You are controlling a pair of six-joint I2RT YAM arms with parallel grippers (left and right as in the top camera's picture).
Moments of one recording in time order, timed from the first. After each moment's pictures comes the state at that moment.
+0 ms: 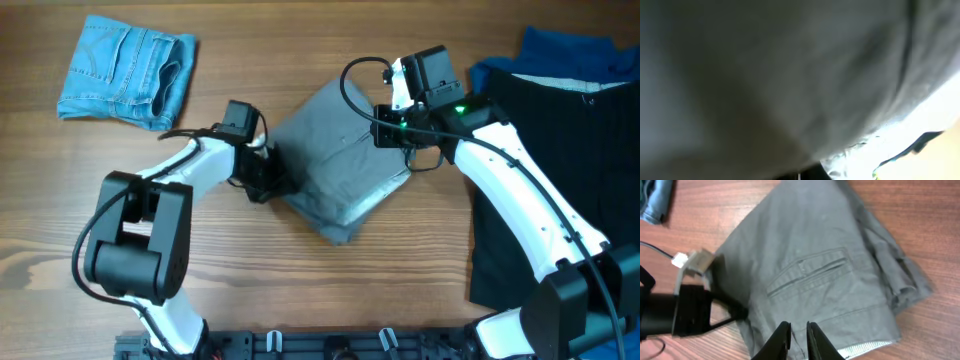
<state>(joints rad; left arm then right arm) -0.23 1.90 1.03 -0.50 0.60 -0.76 0.35 1.63 1.34 -0.77 -0.23 0.31</state>
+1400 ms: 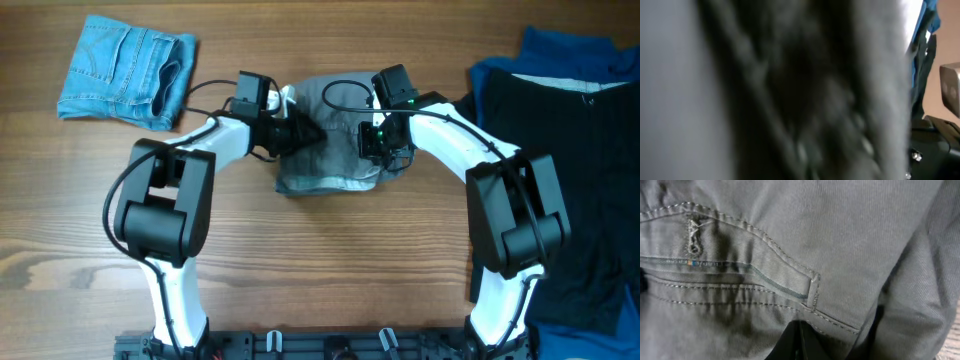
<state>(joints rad) -0.27 2.12 1.23 -0.18 0.72 -0.58 0.35 2.04 1.34 -0.64 -0.21 0.34</state>
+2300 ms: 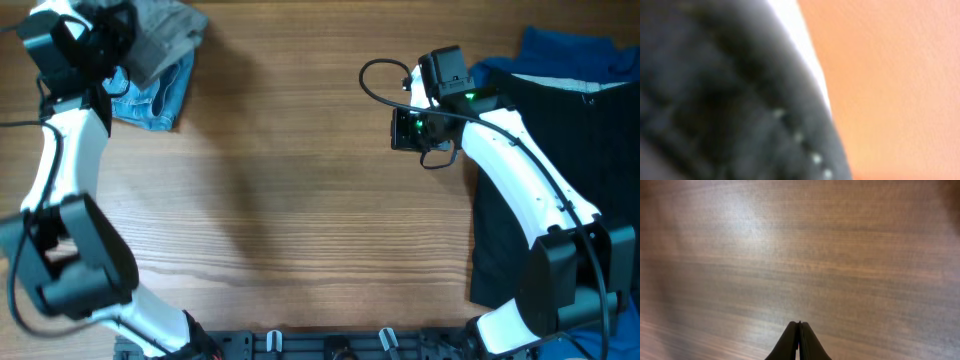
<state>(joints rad) 0.30 1.85 1.36 0.20 0.47 -0.75 0.25 1.72 1.33 -0.85 -0.22 0.28</state>
